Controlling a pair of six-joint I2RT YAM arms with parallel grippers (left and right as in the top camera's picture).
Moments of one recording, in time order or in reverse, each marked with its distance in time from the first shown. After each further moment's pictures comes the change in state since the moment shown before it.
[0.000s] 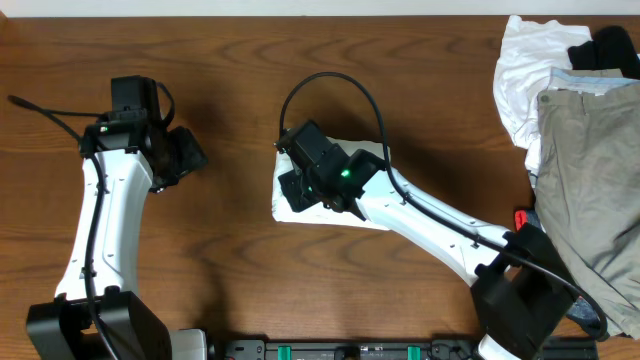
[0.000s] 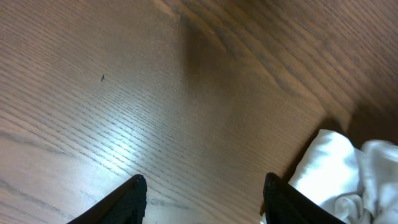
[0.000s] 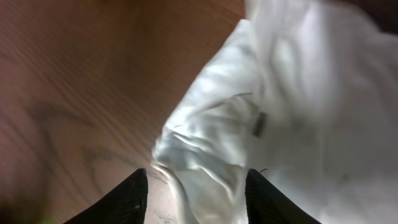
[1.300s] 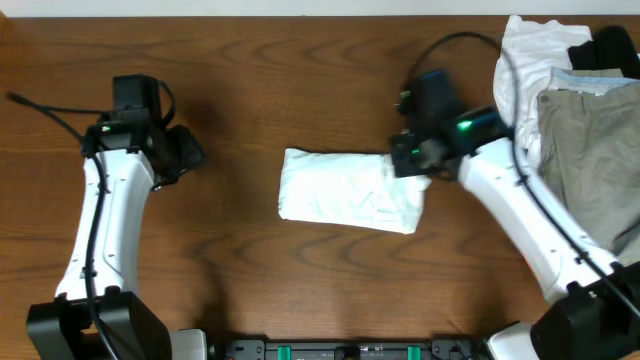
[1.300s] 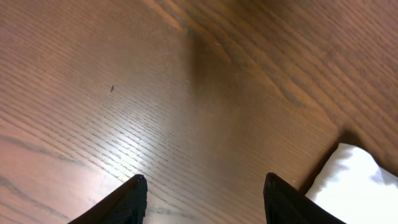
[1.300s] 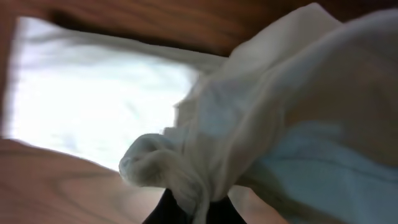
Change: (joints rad) left arm -0.003 0.000 0.000 0.021 -0.031 0.001; right arm -0.385 -0.214 -0.002 -0.385 0.058 -0.050
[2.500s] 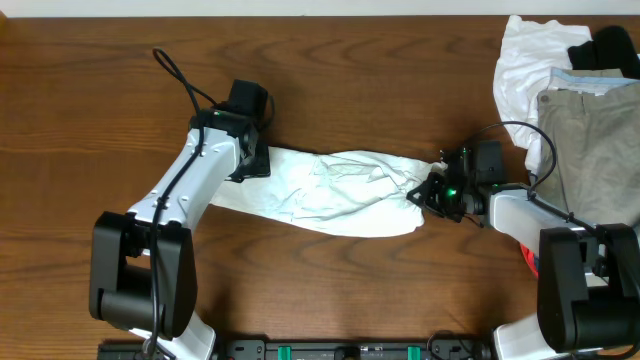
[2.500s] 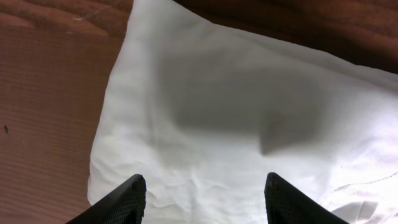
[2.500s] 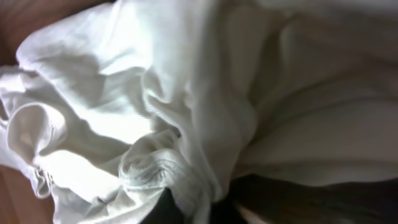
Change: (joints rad) left arm -0.362 0.243 -0.001 0.091 -0.183 0.100; right arm -0.358 0.071 -0.684 0.792 -0.497 0.222
